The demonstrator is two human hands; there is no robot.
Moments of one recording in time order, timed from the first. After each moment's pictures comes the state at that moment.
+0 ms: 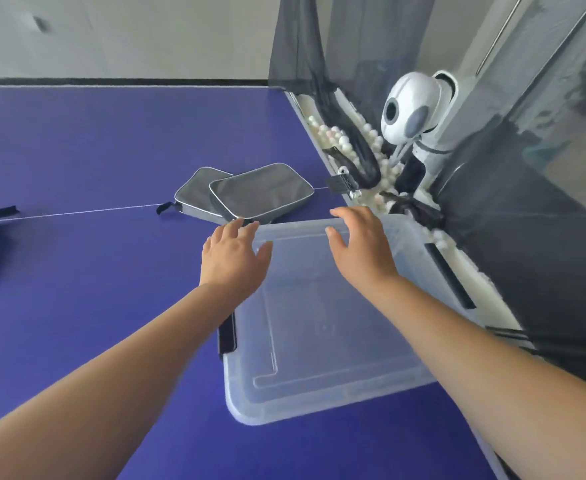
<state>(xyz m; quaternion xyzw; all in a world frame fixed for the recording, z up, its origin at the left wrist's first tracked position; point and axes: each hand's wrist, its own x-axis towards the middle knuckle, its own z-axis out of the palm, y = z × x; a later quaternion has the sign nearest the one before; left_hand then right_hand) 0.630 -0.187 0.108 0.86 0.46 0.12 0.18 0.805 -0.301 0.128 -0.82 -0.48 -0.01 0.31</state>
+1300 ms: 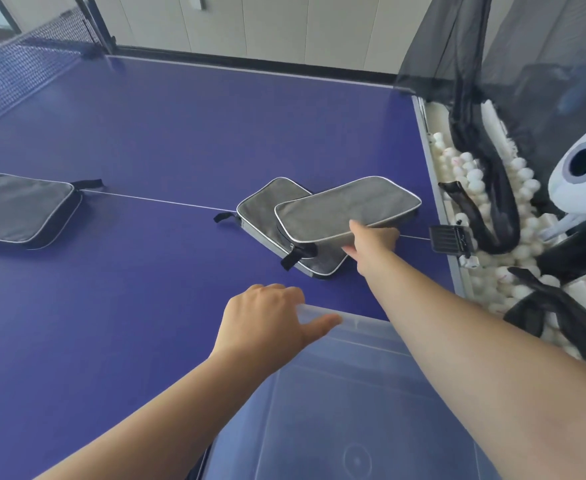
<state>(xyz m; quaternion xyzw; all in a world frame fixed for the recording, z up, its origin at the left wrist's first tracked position) 0.685 -0.136 0.087 0.82 0.57 -0.01 0.09 0.882 -0.034 0.048 -0.72 -0.03 0.42 0.55</state>
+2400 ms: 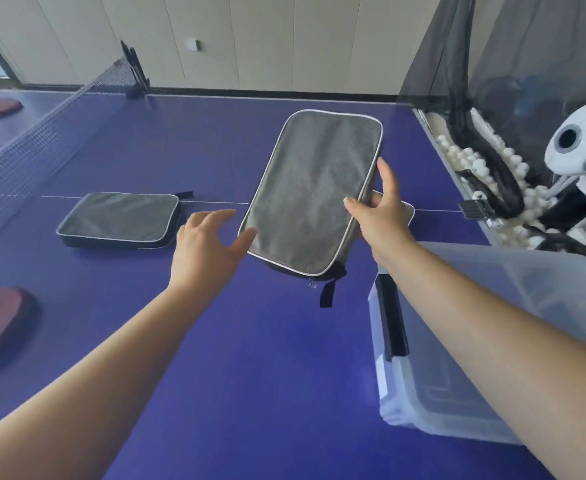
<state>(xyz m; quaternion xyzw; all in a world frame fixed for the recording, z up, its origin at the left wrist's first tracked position) 0.375 -0.114 0.160 0.71 0.59 0.30 0.22 0.625 -0.149 0.171 -0.65 -0.36 0.33 0.58</state>
